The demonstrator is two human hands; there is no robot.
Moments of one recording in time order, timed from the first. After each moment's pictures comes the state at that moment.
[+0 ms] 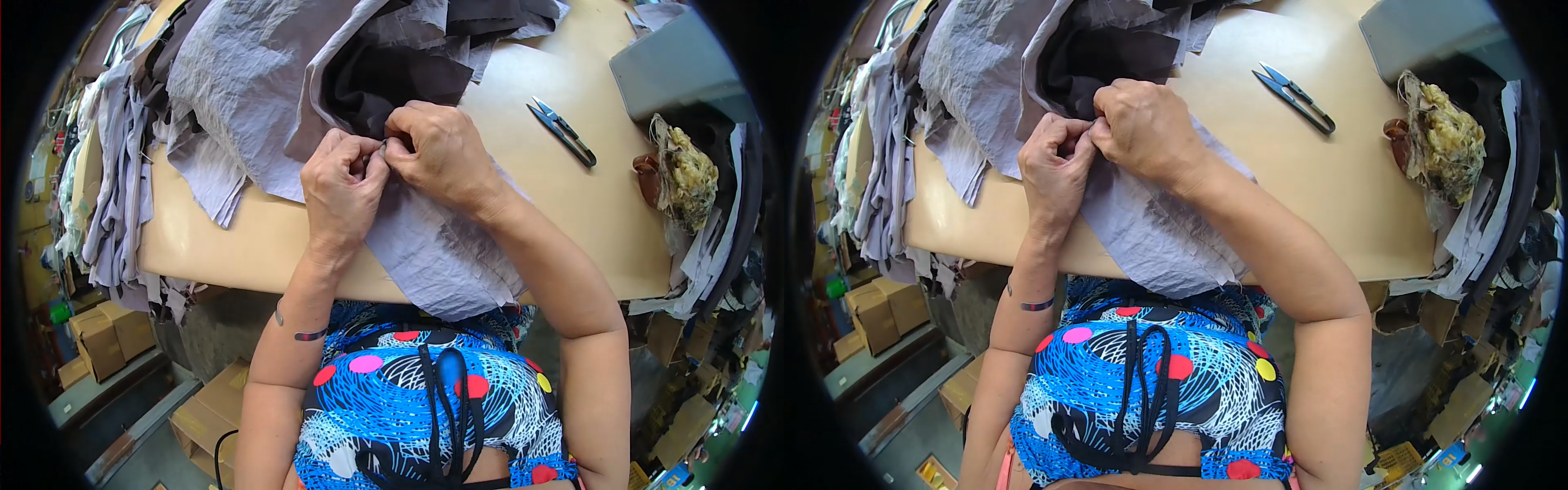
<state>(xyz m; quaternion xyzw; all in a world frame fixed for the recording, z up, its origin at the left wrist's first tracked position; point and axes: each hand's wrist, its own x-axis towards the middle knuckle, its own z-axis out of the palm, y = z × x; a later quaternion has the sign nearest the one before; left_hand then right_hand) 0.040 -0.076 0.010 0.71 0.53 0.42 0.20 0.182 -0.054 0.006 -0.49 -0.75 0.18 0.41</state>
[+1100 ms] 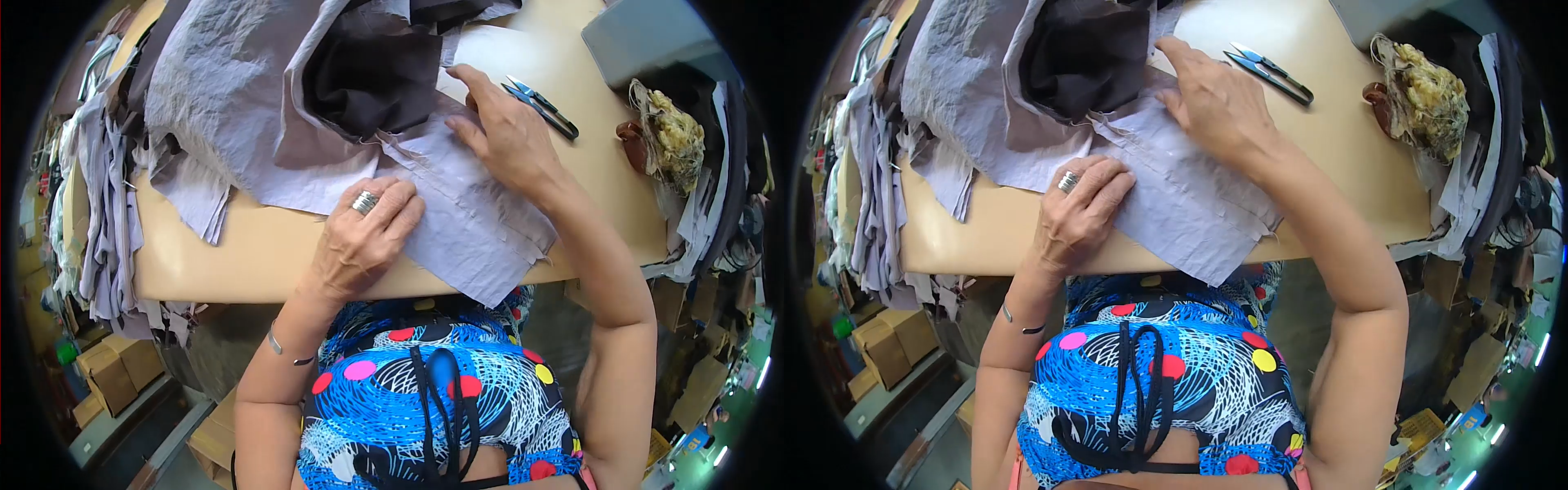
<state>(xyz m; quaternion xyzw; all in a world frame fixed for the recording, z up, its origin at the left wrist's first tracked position) 0.033 -0.104 0.013 0.93 0.25 0.26 0.07 0.248 -0.082 0.025 -0.61 -0.74 0.07 0.27</state>
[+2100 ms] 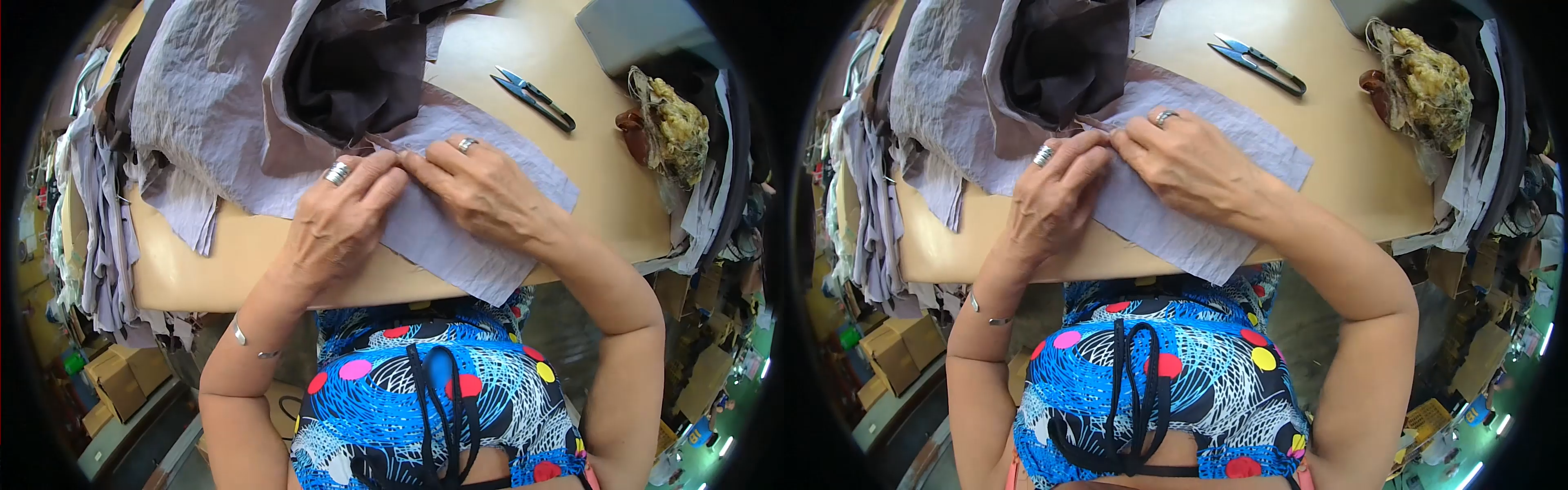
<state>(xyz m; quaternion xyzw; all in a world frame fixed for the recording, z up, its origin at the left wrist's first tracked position) 0.037 -0.081 0.022 0.93 0.27 0.21 0.10 0.240 -0.113 0.009 -0.42 -0.88 0.04 0.22</state>
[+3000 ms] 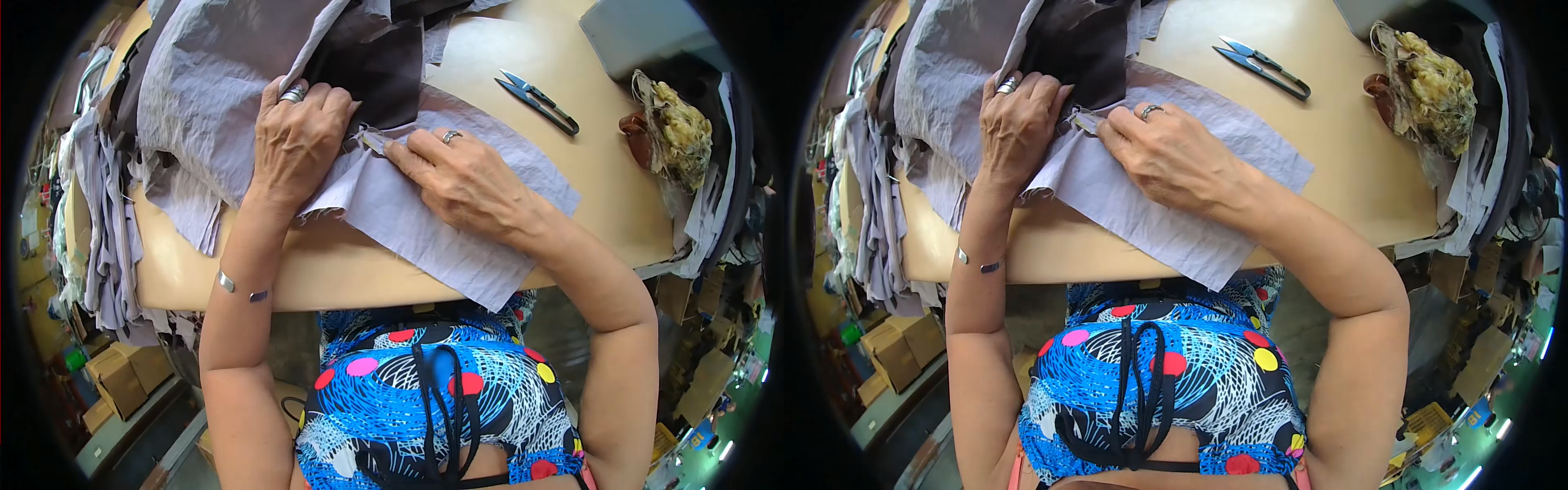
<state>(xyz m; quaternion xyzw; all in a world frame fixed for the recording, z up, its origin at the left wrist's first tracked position) 0.033 -0.007 0.018 0.91 0.31 0.22 -0.17 0.226 -0.097 0.005 -0.42 -0.88 -0.01 0.21</state>
